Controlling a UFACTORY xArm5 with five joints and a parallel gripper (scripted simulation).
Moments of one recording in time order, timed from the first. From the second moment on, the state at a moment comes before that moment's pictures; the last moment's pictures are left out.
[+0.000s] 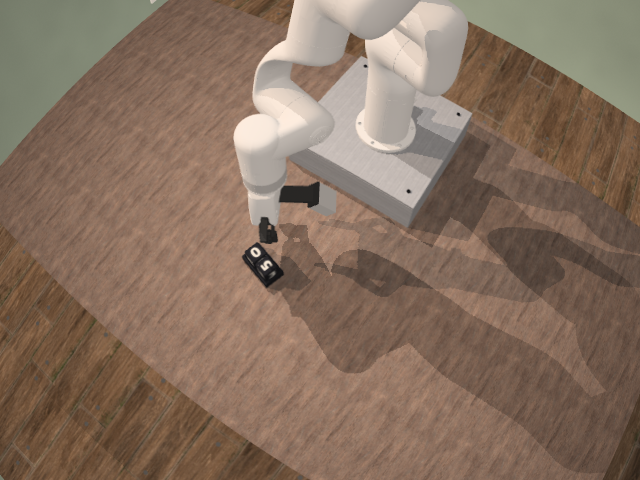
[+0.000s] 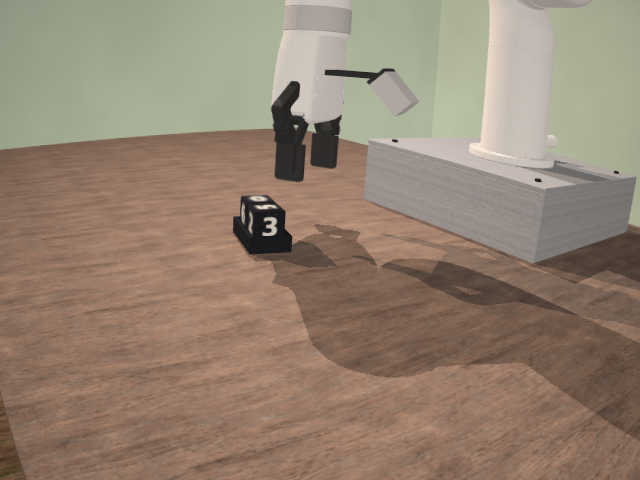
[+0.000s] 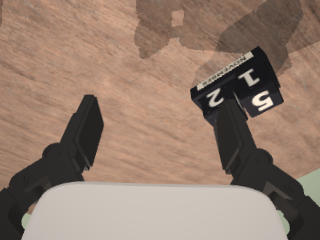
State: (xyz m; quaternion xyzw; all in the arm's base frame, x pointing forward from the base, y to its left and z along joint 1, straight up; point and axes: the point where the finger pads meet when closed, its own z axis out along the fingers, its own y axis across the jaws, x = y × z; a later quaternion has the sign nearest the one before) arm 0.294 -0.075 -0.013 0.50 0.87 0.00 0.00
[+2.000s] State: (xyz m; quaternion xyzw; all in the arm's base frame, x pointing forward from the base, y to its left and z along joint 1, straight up) arm 0.405 -0.113 -0.019 0.50 0.87 0.00 0.00
